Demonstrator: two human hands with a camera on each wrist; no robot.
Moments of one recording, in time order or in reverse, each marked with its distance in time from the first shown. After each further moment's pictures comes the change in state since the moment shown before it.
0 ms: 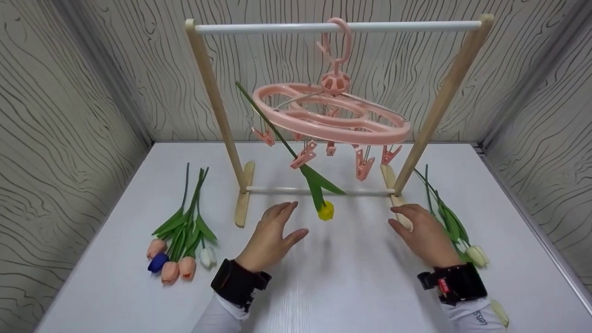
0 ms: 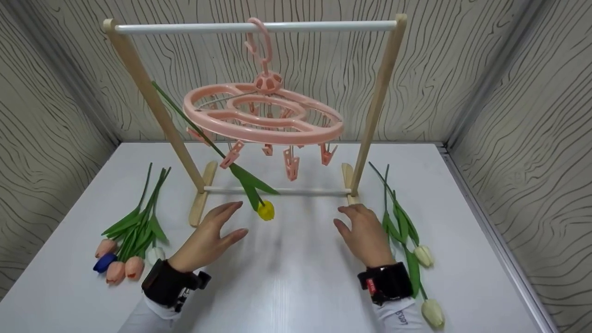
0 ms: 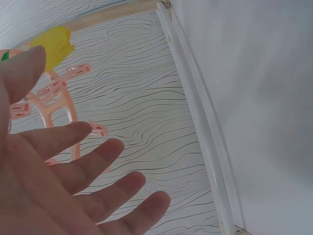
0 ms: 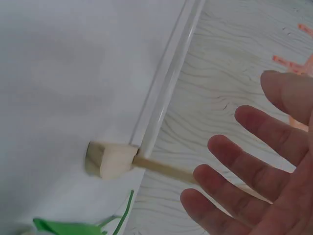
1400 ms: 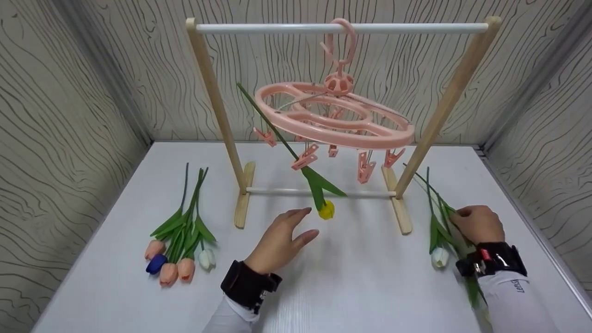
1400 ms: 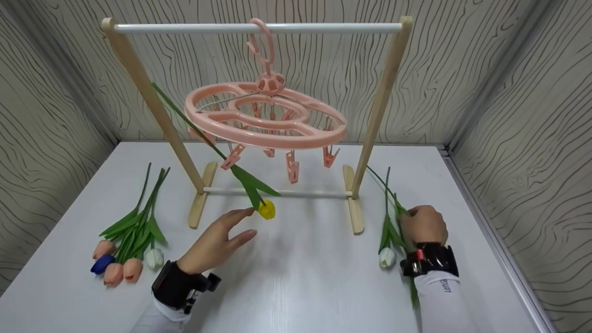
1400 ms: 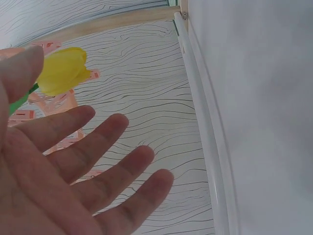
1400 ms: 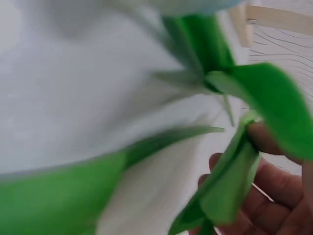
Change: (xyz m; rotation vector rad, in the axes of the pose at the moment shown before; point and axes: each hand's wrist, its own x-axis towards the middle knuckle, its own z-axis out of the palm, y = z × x) left_hand 0.007 0.007 0.011 -0.076 -0.032 0.066; right_hand 0.012 0.123 -0.051 -0.022 -0.064 0.424
